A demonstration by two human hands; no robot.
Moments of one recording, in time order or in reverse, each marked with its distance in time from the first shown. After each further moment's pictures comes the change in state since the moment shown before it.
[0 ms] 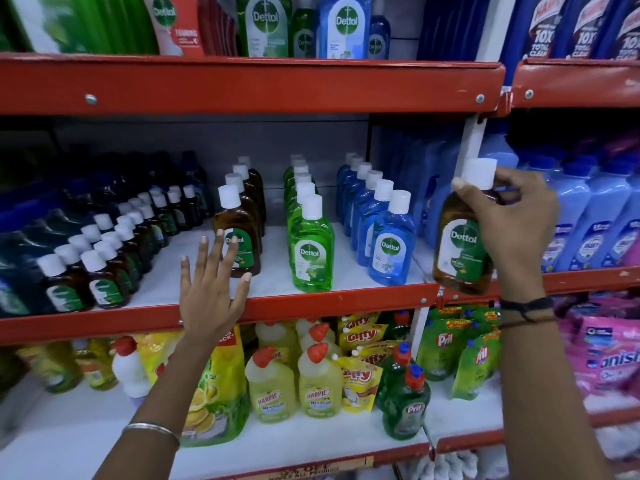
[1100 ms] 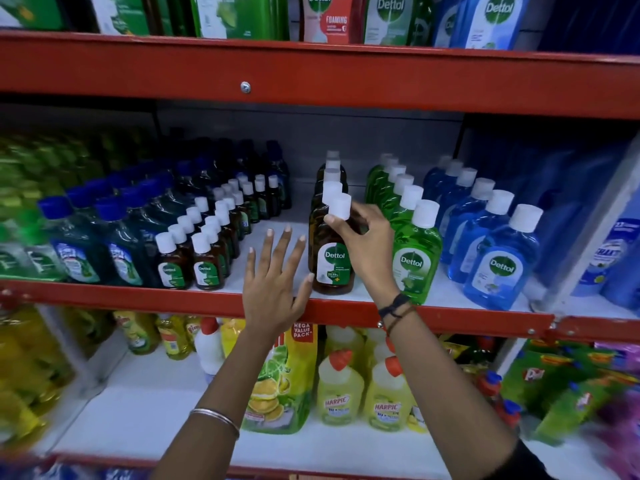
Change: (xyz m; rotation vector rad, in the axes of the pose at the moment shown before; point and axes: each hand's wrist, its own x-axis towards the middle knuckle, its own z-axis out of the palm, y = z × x) left_hand -0.004 -0.047 -0.015 0.015 0.015 0.003; right_hand -0.148 -0.088 0.233 0.378 -0.591 0.066
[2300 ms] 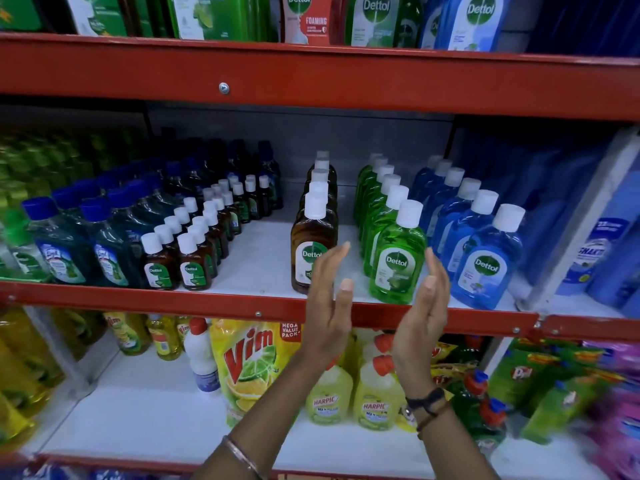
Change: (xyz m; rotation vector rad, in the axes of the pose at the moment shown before) left_hand -0.005 0.123 -0.020 -1.031 0.098 -0.179; right_hand -0.087 0.037 -0.064 0.211 0.387 0.005
